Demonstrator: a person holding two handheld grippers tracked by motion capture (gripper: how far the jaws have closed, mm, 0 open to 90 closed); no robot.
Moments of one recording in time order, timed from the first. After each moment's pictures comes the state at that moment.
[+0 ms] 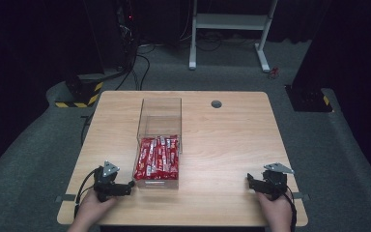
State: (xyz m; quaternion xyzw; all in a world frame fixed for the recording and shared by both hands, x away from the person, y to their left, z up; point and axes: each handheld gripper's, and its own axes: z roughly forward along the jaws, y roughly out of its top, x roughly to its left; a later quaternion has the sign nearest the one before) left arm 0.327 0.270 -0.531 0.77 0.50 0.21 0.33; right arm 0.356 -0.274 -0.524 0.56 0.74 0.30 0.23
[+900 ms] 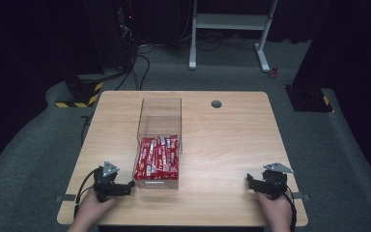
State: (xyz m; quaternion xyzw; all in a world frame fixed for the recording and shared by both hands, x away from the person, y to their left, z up) left arm 0.327 0.270 -0.531 0.77 0.50 0.21 0.32; right arm 0.357 -0.274 -0.524 0.55 0.74 0.30 0.23
